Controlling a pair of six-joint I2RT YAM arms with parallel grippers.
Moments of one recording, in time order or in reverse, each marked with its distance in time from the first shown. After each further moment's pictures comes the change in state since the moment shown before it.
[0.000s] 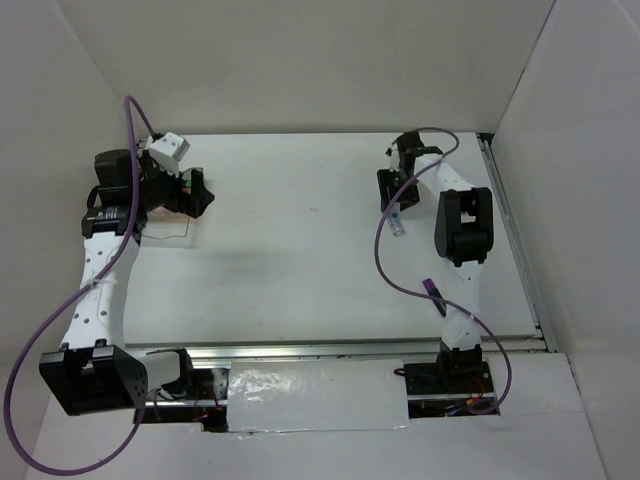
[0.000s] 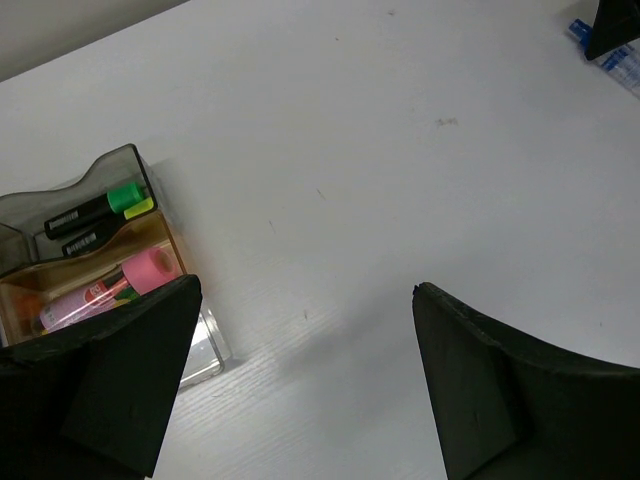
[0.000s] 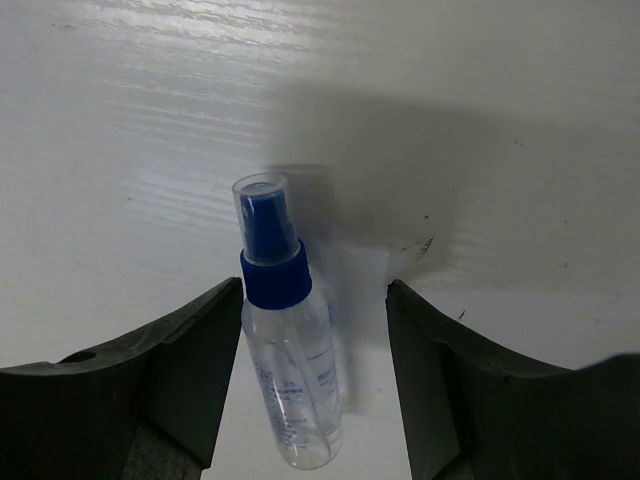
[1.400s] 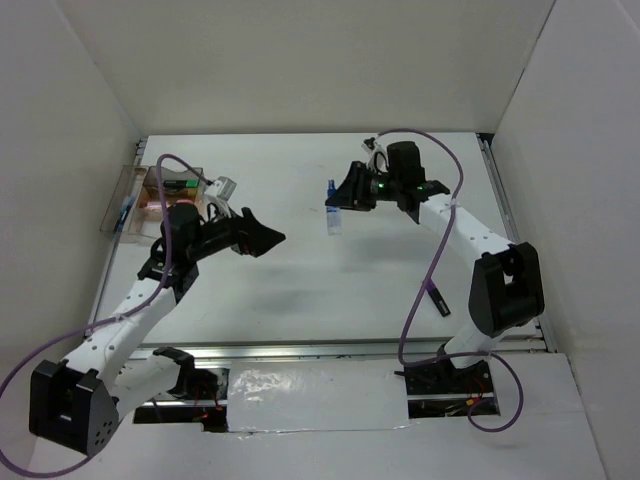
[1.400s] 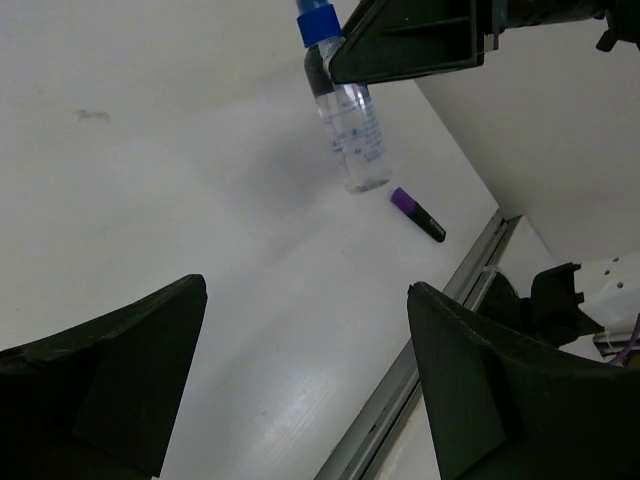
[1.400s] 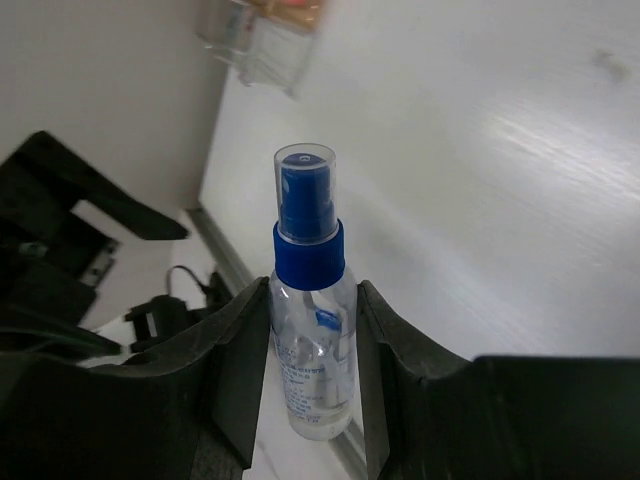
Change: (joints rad) left arm -0.406 -0.206 -0.521 0.568 0.037 -0.744; right arm 0.196 -0.667 -0.633 0.566 -0.556 0.541
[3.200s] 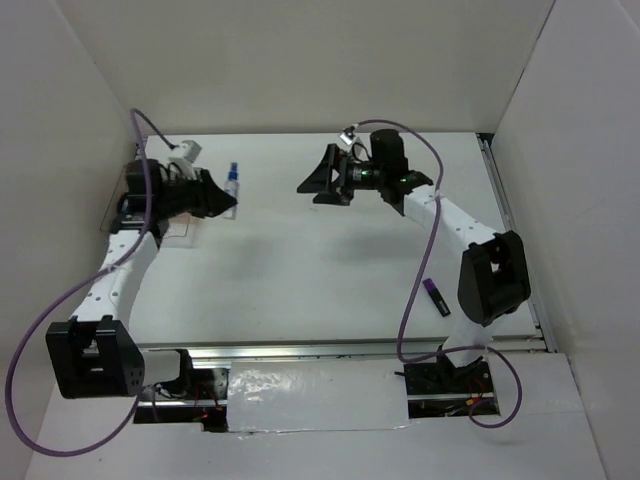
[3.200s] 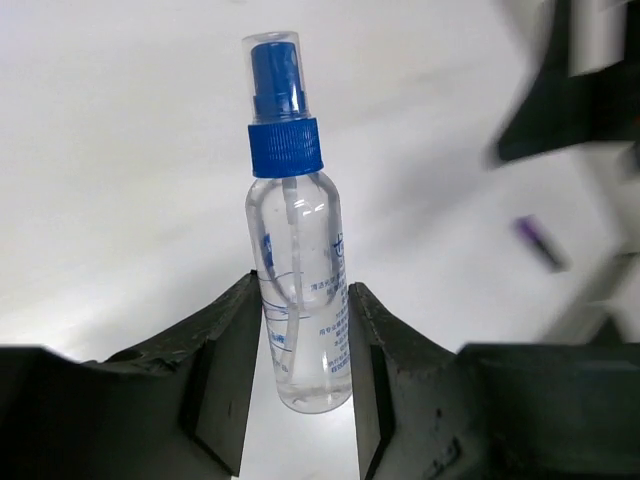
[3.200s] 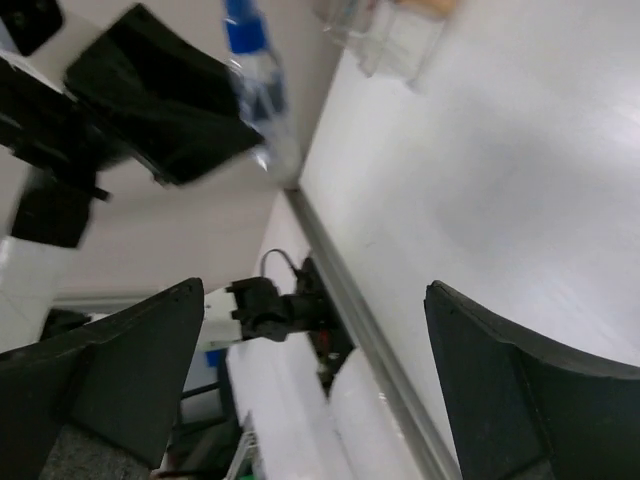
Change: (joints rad) left arm 0.241 0.277 0.307 -0.225 0.087 0.174; right arm 0.126 0.106 0.124 0.200 -0.154 0.296
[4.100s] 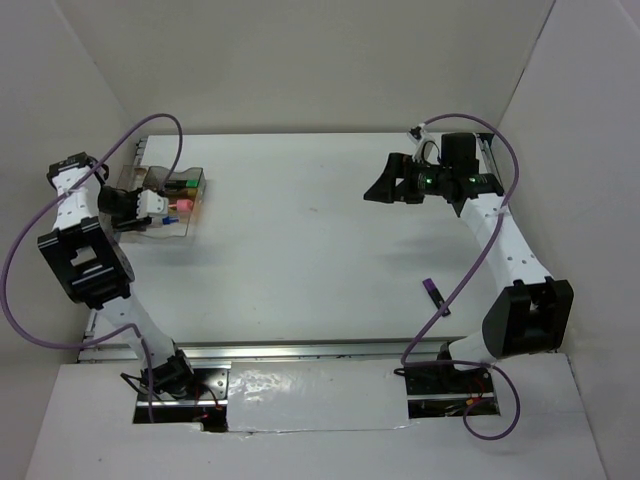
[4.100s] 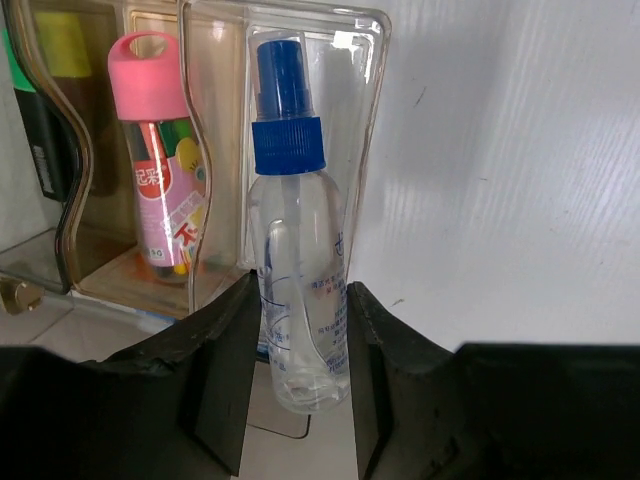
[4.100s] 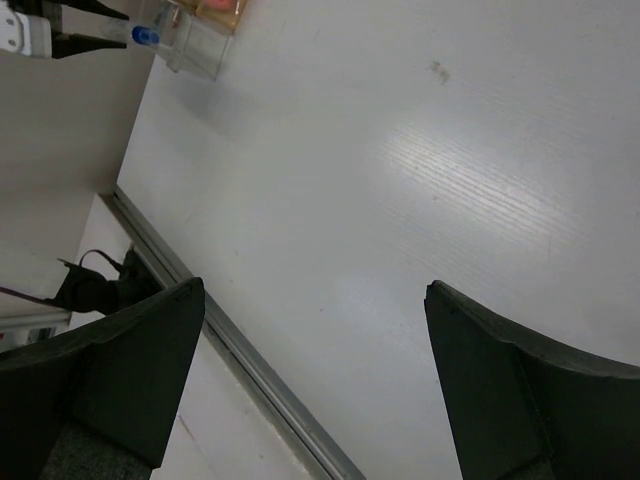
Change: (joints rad) left arm 0.516 0.668 0.726 -1.139 -0.187 2.298; right arm -0.340 -0.272 -0.047 -0.511 0.084 -0.610
